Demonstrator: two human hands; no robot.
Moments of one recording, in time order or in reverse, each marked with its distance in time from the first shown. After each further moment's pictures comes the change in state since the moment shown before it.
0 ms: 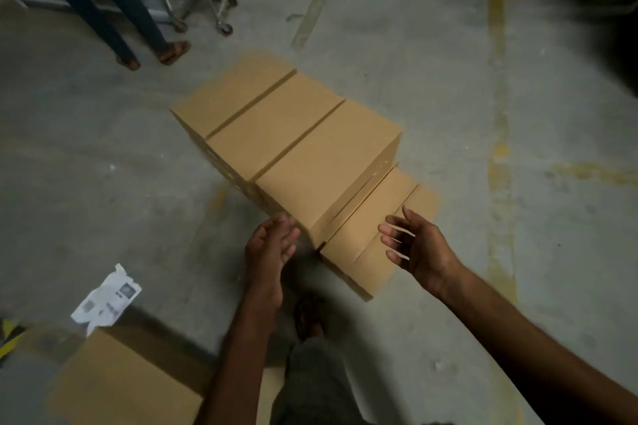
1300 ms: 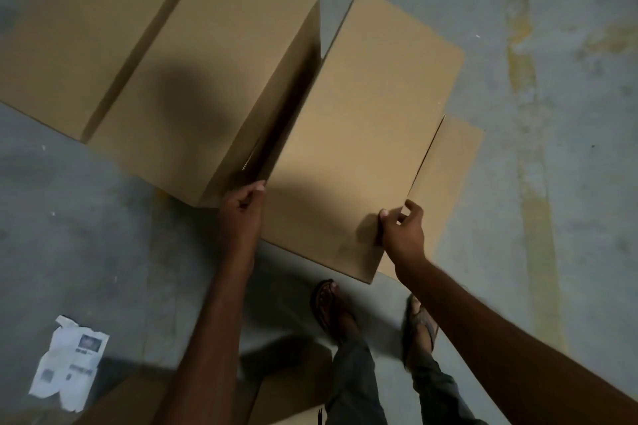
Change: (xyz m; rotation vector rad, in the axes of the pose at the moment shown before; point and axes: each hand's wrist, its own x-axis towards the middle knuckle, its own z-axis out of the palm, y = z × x) left_hand 0.424 -0.063 -0.016 0.770 -0.057 0.121; right_hand 0.342 0.092 0.089 -0.302 0.654 0.008
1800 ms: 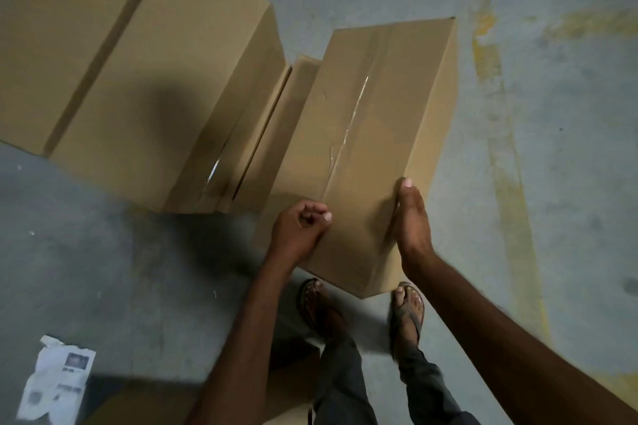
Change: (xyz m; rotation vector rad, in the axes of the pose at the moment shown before) left_hand -0.079 0.017 0.103 0.030 -0.462 -0.002; right_hand 0.009 0.000 -0.074 0.157 -0.002 -0.037
